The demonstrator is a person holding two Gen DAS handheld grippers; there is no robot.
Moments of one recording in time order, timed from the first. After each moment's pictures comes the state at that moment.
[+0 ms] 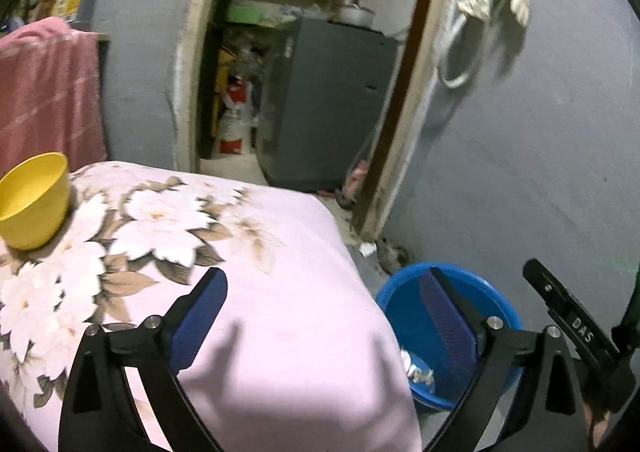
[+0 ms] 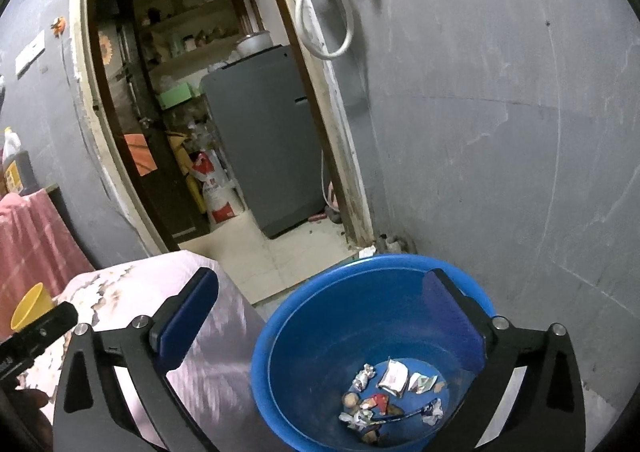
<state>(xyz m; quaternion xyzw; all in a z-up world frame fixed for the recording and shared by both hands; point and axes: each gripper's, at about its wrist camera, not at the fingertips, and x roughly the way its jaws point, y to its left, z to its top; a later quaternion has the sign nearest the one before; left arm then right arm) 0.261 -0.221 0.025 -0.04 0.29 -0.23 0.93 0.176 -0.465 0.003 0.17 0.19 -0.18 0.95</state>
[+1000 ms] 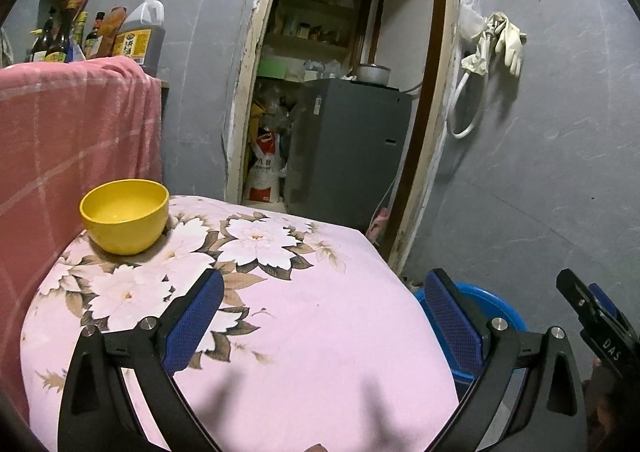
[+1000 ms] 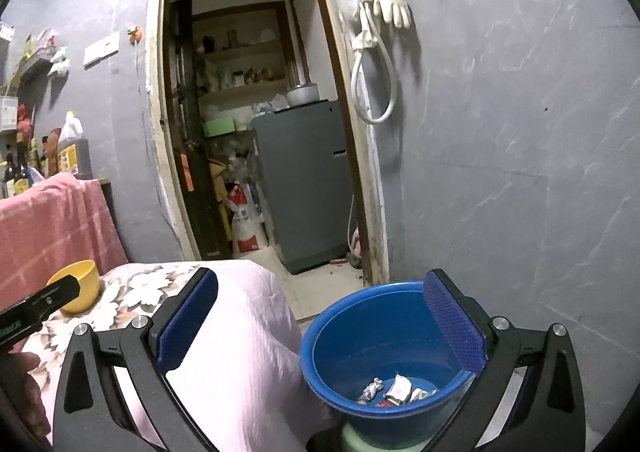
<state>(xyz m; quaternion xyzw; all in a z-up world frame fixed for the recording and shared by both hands) 0.172 -0.134 0.054 -0.05 0.20 -0.20 0.96 0.086 -0.373 0.034 0.10 0.11 -0.15 0.98</state>
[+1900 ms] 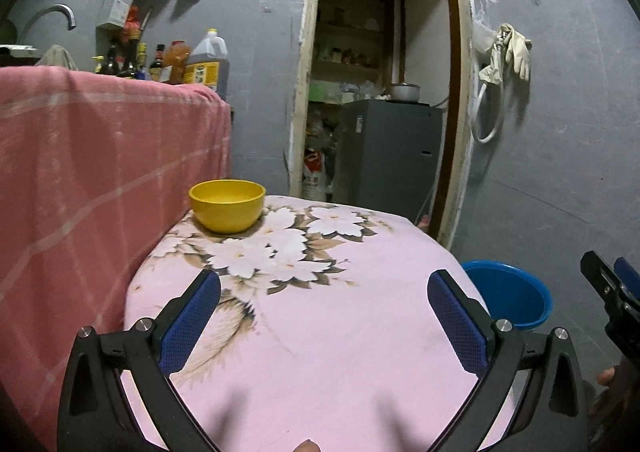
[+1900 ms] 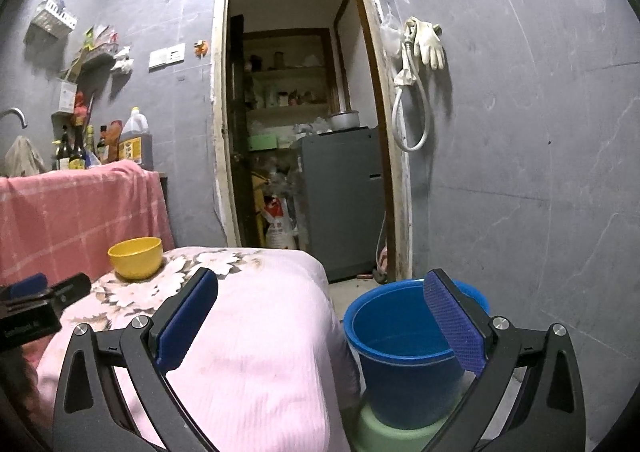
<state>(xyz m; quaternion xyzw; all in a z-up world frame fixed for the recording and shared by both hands) 0.050 -0.063 0.037 -0.02 0.16 -0.12 0.98 -0.005 -0.294 0.024 0.05 0.06 -0.10 0.99</state>
